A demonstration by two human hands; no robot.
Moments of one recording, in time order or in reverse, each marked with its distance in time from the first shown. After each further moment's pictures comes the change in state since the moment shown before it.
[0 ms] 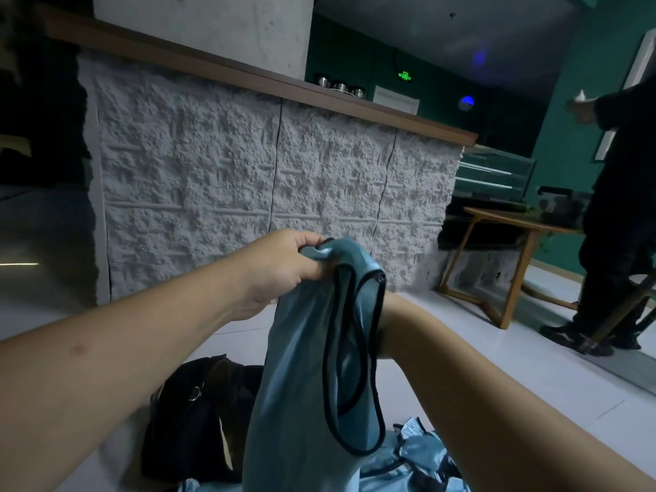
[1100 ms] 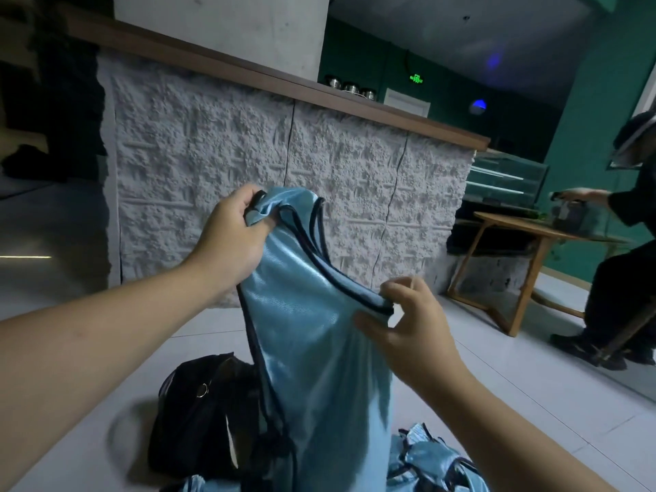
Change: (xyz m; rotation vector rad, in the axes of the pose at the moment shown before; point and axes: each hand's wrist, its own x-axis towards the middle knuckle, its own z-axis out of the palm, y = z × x) left_hand 0.008 -0.020 -0.054 0.180 0.588 0.329; right_hand -0.014 0.048 -0.031 -0.818 0.619 -0.649
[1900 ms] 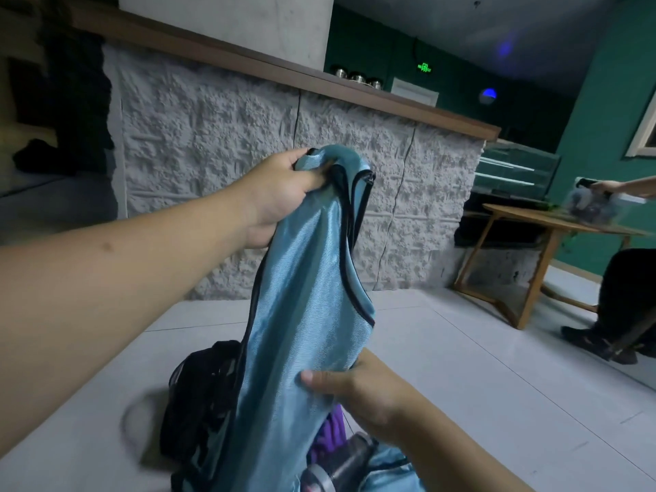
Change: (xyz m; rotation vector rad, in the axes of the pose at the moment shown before) left_hand 0.027 0.054 0.015 -0.395 -0.377 -0.276; right_hand -0.045 -0.023 0.045 0.919 -0.726 0.532
